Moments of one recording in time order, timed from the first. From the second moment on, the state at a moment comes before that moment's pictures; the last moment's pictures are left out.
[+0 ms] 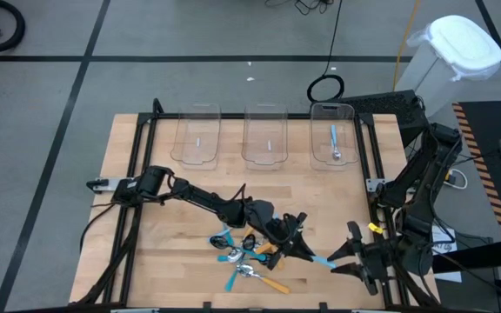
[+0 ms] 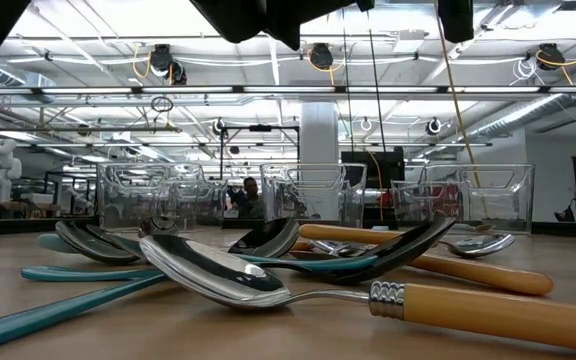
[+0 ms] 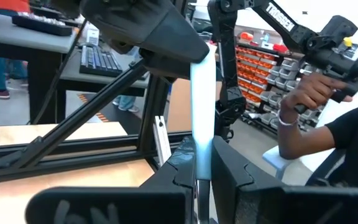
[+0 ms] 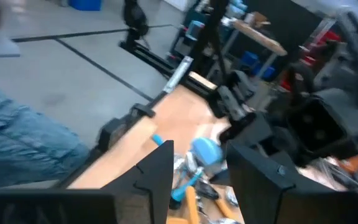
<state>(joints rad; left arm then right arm) -0.24 2.23 1.57 0.71 0.41 -0.23 1.12 1.10 0.74 0.03 0.84 -0.16</state>
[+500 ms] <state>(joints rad) -0.24 2.23 1.57 0.69 0.43 -0.28 1.09 1.11 0.74 0.03 0.81 -0.21</state>
